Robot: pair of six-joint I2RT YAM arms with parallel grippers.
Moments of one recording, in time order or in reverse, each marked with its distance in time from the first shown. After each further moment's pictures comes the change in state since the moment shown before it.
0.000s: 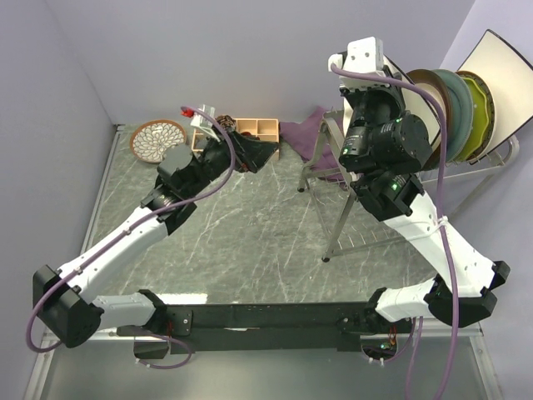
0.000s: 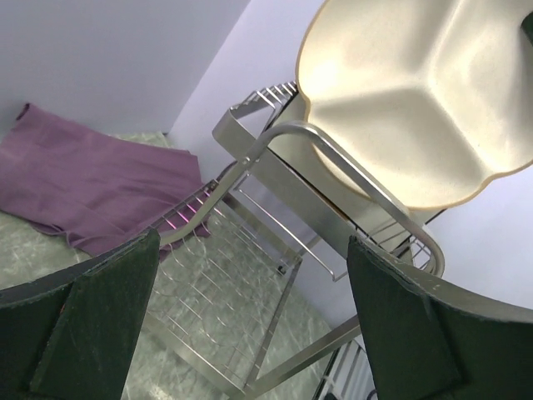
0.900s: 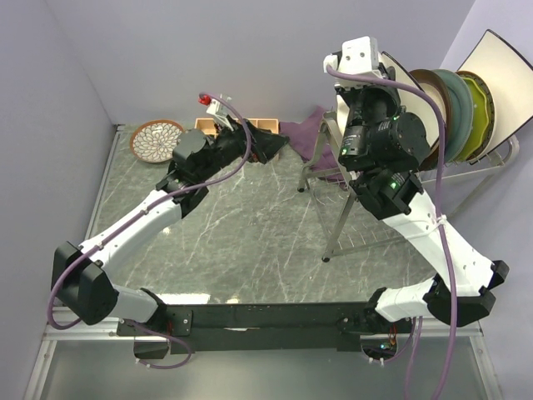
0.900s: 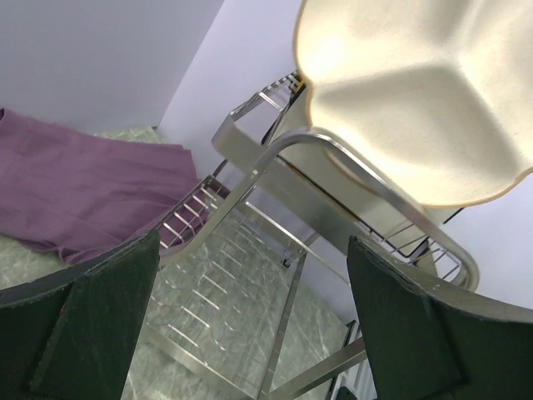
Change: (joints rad) left arm 0.037 0.176 0.095 0.063 0.132 0.025; right arm -0.013 0.004 -0.001 -0.018 -0.087 0.042
